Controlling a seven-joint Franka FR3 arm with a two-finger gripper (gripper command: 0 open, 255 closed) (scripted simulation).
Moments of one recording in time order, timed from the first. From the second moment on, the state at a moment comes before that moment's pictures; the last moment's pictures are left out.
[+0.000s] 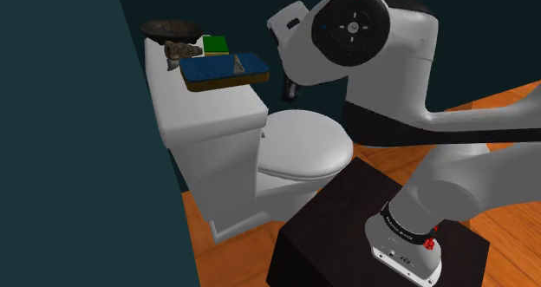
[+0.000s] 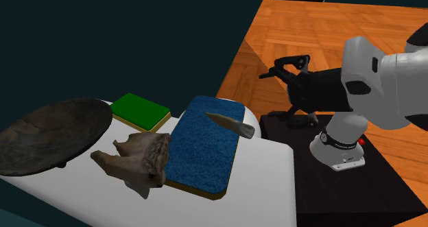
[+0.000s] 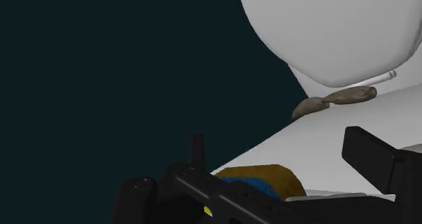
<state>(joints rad) 0.06 -0.77 0.58 -2.54 -0.67 2.10 0.17</state>
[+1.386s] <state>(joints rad) -0.18 -0.75 0.84 -2.65 -1.25 2.41 0.41</state>
